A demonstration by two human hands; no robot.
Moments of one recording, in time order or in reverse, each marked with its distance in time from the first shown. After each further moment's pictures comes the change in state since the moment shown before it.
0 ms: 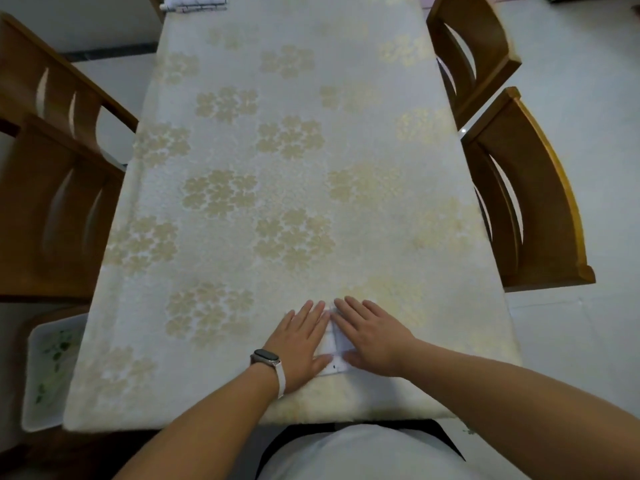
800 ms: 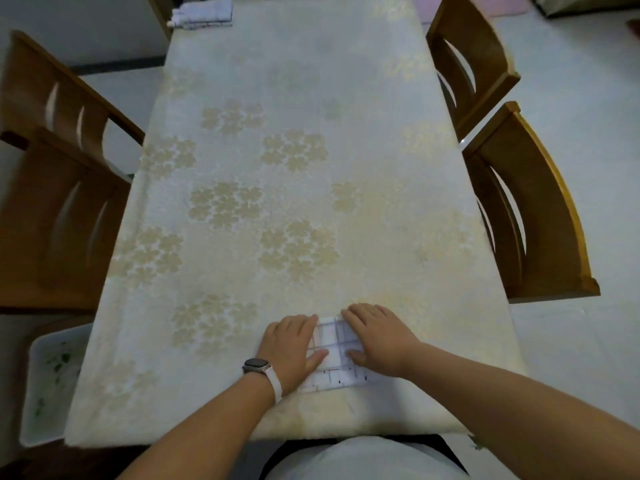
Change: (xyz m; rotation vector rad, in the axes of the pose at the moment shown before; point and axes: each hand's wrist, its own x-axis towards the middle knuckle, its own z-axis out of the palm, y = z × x) left_hand -0.002 -0.015 -0.017 -0.099 0.086 -0.165; right_hand 0.010 0.006 -0.011 0.119 0.022 0.130
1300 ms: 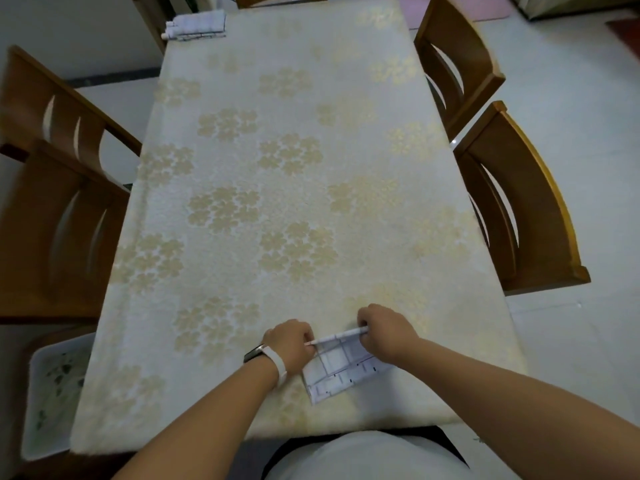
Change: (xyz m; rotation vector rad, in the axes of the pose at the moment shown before) left_hand 0.014 -0.002 -0.025 -0.328 -0.260 -0.213; right_hand 0.002 -0.013 -0.017 0.375 0.016 0.380
